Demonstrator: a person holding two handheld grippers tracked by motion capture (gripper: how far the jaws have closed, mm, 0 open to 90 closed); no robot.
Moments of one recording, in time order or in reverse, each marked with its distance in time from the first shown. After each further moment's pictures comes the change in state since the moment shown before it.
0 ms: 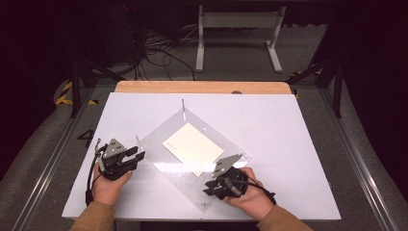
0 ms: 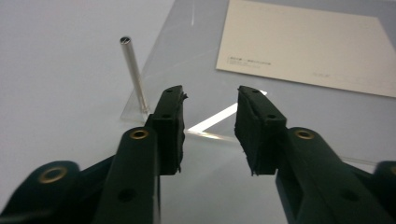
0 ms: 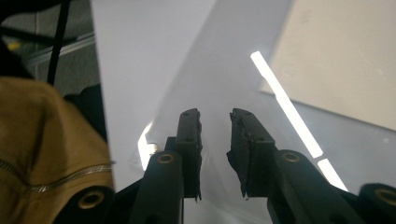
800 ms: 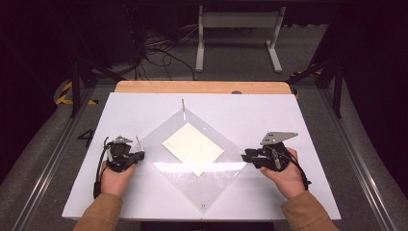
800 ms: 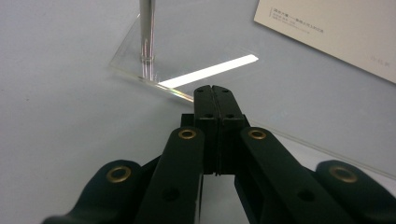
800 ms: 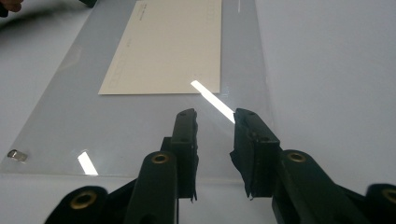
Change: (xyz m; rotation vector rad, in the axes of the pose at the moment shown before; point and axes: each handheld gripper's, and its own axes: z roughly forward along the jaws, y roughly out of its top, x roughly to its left) left arm 0.014 0.005 0.037 0.205 -0.040 -0.220; right arm -0.076 -0.049 -0.077 -0.177 -0.260 0.221
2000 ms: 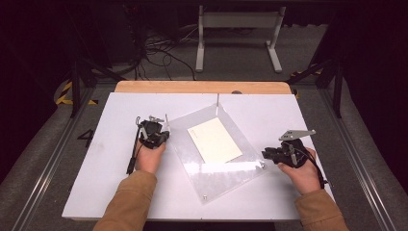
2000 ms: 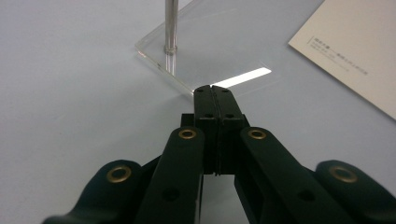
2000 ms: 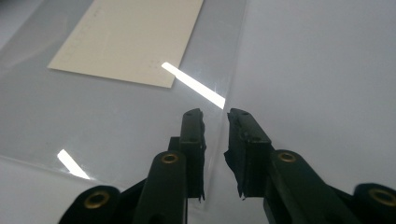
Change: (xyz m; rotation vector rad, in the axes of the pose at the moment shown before) left arm -0.039 0.071 0.070 -0.034 0.045 0.026; right arm -0.046 -0.030 -0.020 0.083 -0.129 0.115
